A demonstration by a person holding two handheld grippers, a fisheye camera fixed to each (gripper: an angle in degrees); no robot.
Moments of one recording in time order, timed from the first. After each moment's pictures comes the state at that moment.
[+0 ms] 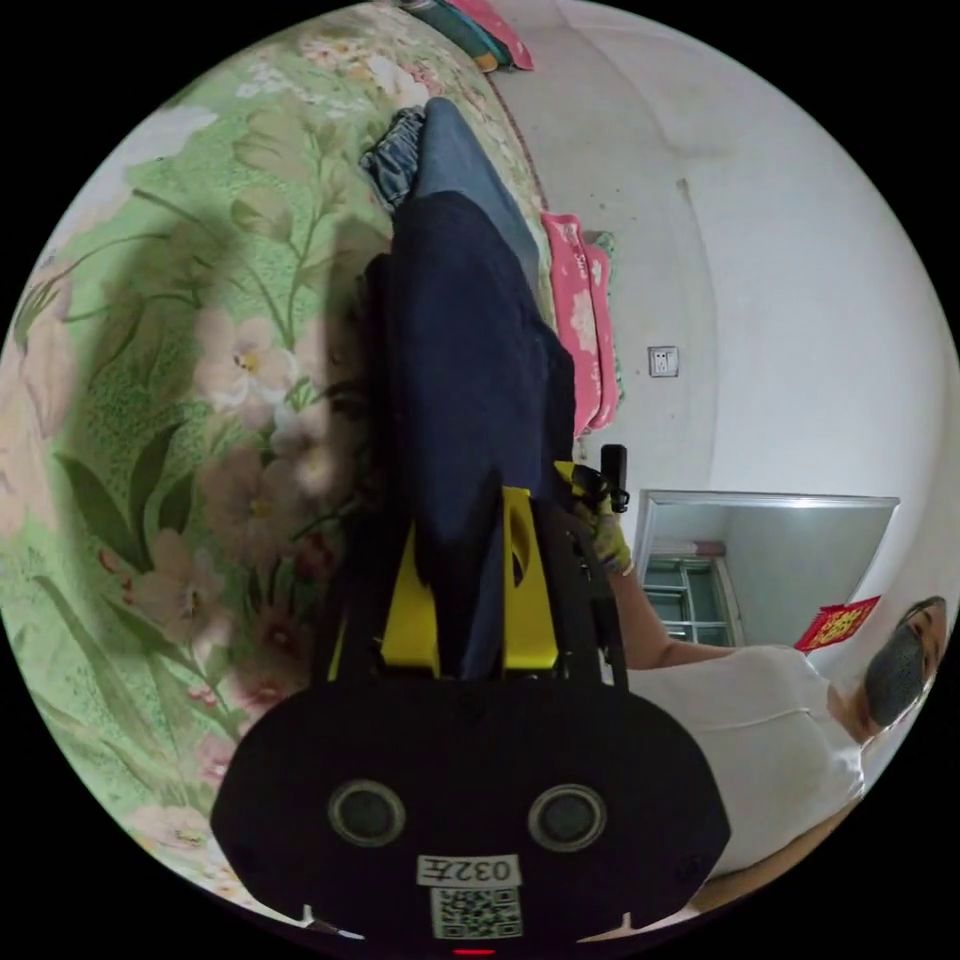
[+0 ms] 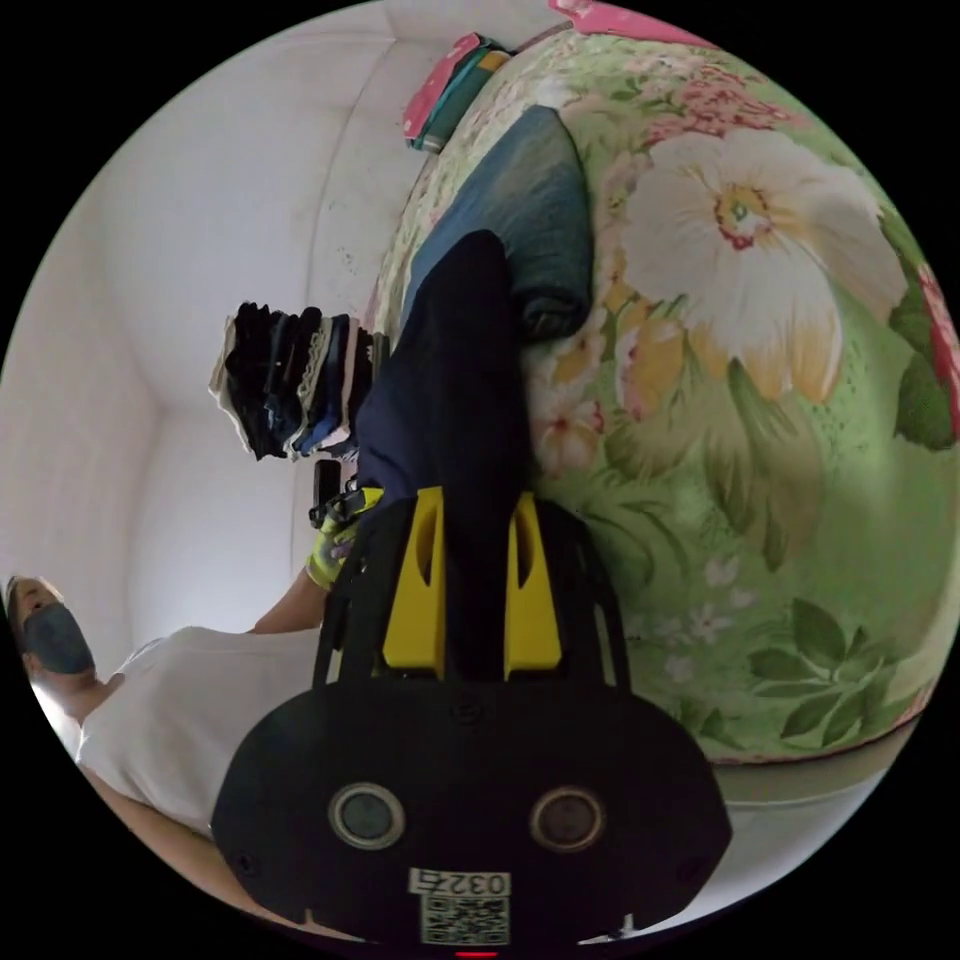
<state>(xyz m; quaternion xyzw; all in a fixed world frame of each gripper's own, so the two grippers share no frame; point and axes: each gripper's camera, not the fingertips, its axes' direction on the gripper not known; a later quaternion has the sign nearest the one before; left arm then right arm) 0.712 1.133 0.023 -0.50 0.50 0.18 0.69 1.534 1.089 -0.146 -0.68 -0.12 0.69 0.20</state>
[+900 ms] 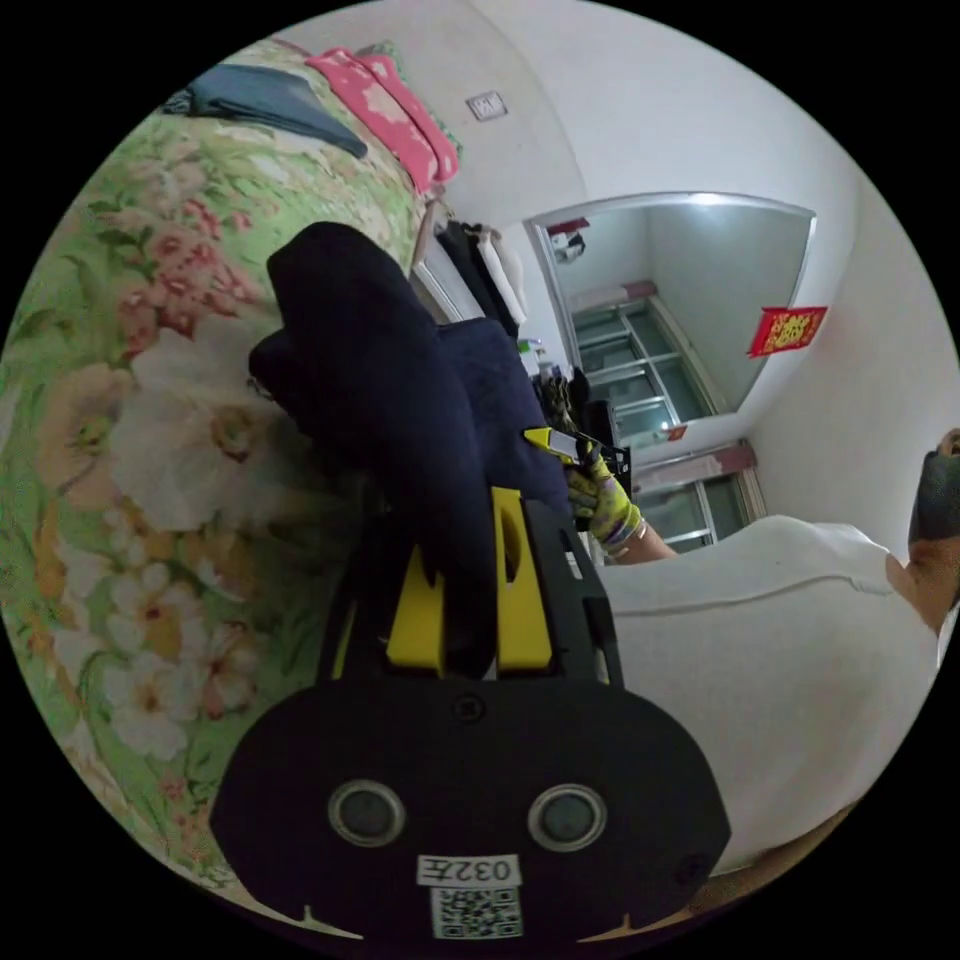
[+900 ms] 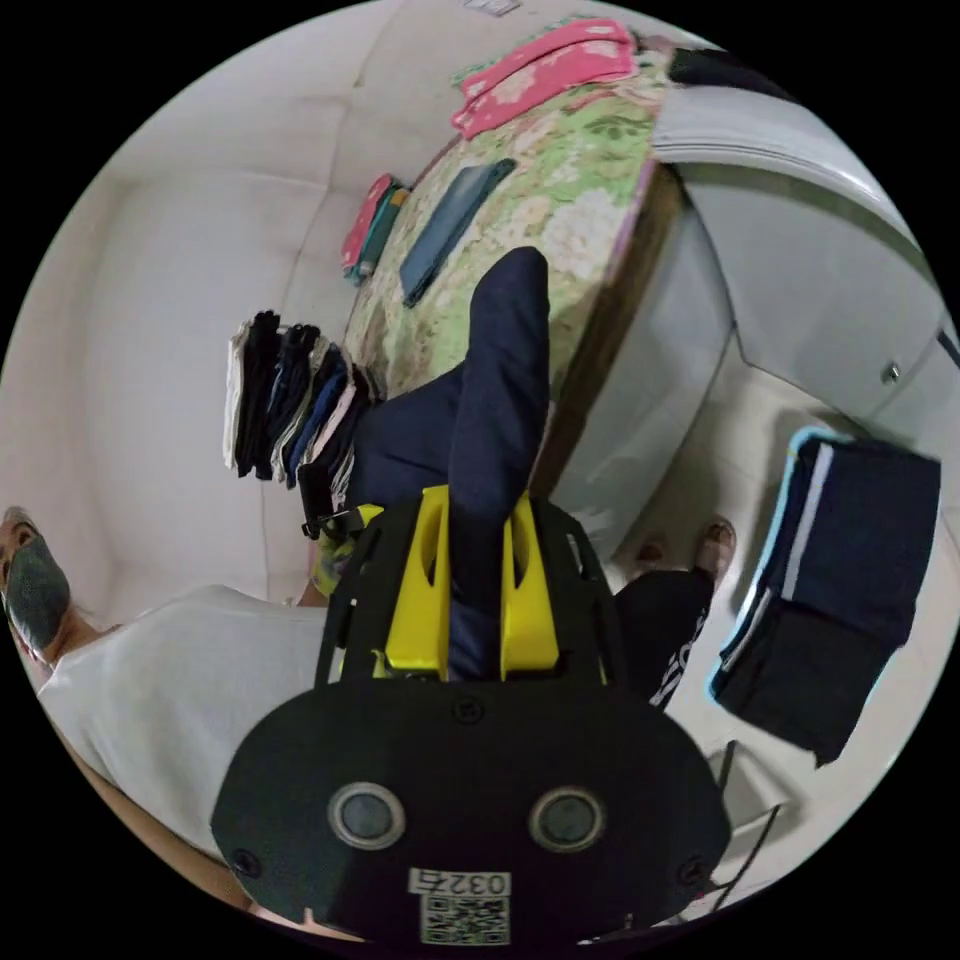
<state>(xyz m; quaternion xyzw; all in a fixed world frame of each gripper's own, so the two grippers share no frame) 0.598 1.080 -0.139 -0.55 0.58 0.43 0.42 1.408 0.816 -0.269 -0.66 0.19 0.68 0.27</state>
